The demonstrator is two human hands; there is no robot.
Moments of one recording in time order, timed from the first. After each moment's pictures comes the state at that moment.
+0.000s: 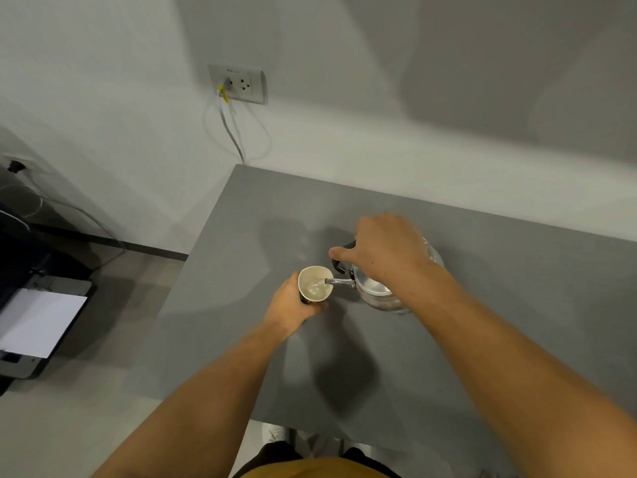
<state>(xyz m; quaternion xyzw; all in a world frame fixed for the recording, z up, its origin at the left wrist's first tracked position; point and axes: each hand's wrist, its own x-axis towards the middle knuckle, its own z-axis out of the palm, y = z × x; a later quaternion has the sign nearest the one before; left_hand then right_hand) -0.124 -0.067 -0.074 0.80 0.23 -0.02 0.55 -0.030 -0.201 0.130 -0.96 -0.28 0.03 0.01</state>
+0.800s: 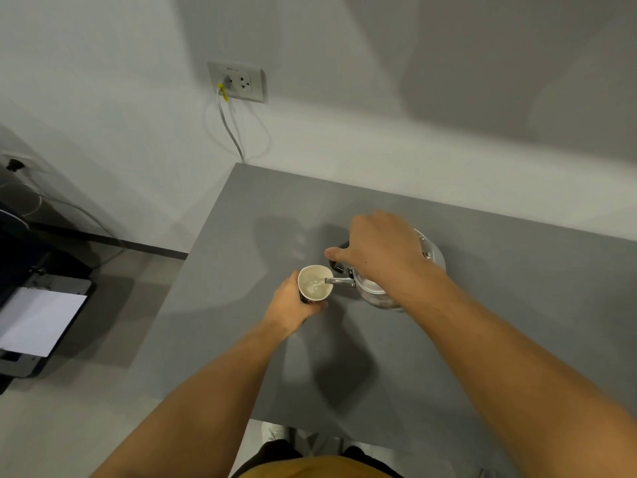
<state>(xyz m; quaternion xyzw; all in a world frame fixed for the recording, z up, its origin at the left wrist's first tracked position) -0.124 -0.069 -0.074 0.80 0.23 -0.02 0.56 -0.035 -0.195 0.131 -0.96 -0.29 0.02 -0.01</state>
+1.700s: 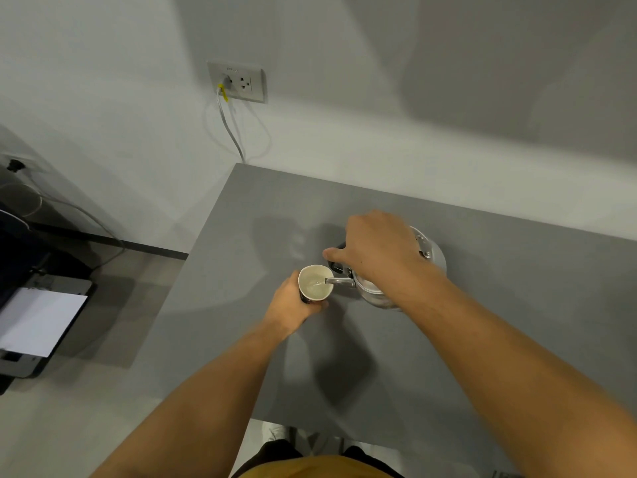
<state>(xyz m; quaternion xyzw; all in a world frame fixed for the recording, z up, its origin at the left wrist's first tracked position) -0.124 -0.069 -0.072 0.81 0.23 -0.02 0.55 -0.038 -0.190 0.136 -0.96 -0.29 0.03 -0.02</state>
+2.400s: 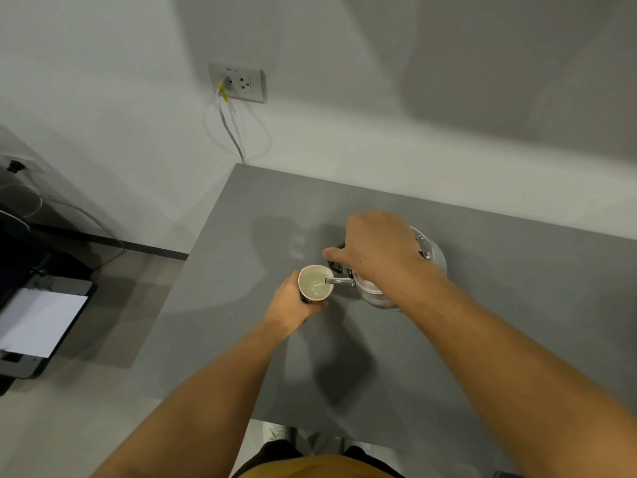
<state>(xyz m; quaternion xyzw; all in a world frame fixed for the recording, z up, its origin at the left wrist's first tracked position) -0.124 -0.069 -0.072 0.80 0.23 -0.02 0.55 -0.037 -0.190 0.136 -0.96 -0.29 0.03 -0.02</state>
